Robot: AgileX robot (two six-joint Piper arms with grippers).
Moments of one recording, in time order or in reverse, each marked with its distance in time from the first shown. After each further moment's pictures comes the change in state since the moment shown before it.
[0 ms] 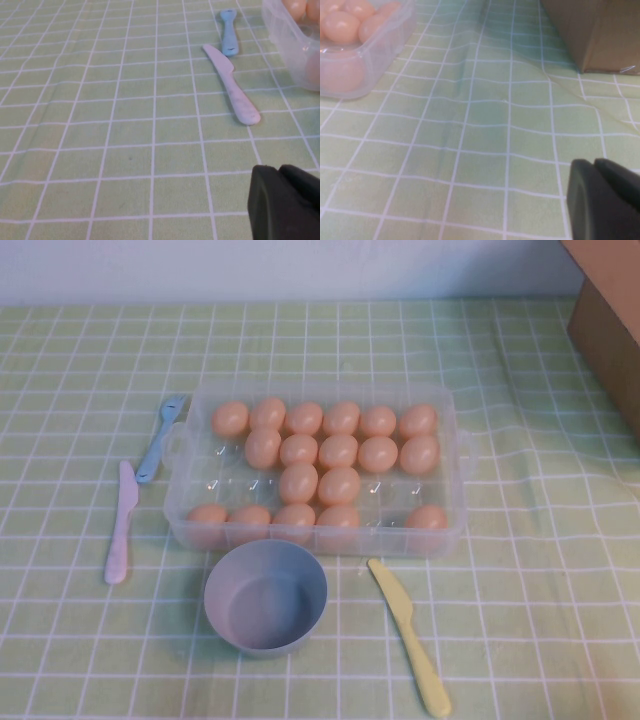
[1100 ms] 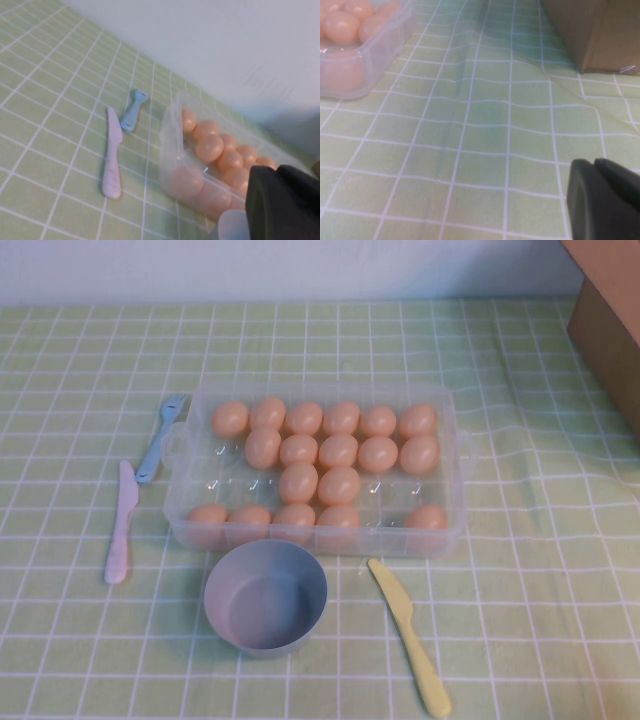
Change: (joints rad) right arm 0.000 0.000 0.000 0.000 0.000 0.000; left arm 0.000 0.042 -0.109 -0.503 -0.097 -0.181
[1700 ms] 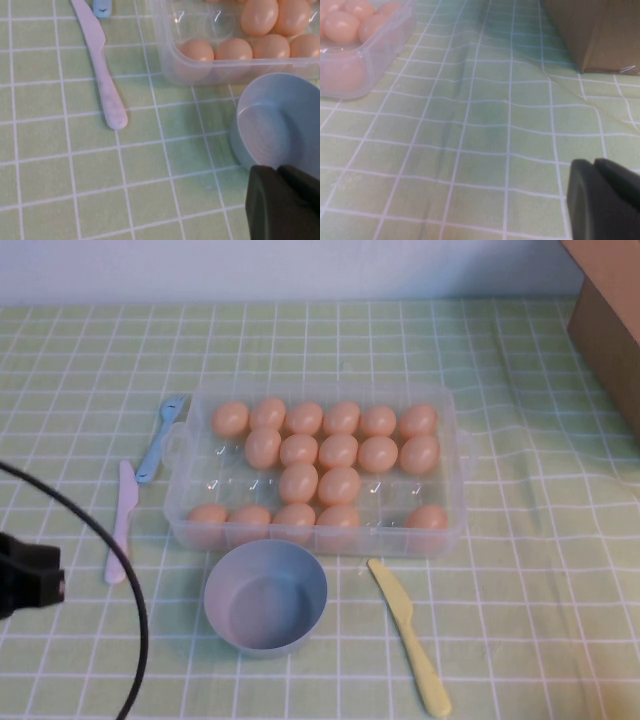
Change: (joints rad) right arm 0.000 0.000 0.000 0.000 0.000 -0.002; left arm 0.000 0.799 -0.638 0.070 0.551 0.453
